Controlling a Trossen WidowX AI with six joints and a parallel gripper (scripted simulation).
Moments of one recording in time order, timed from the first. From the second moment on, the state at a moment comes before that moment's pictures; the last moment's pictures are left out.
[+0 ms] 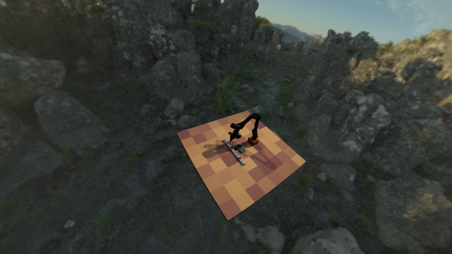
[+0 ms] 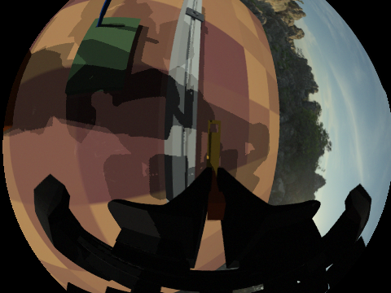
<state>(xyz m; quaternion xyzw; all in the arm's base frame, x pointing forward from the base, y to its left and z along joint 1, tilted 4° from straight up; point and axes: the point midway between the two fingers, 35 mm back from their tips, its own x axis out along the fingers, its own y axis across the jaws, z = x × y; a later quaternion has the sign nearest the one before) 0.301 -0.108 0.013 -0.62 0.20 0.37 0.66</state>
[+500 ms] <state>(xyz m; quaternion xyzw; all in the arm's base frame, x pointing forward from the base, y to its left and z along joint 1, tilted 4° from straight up) 0.299 -0.107 -0.001 -0.62 0.20 0.37 0.66</state>
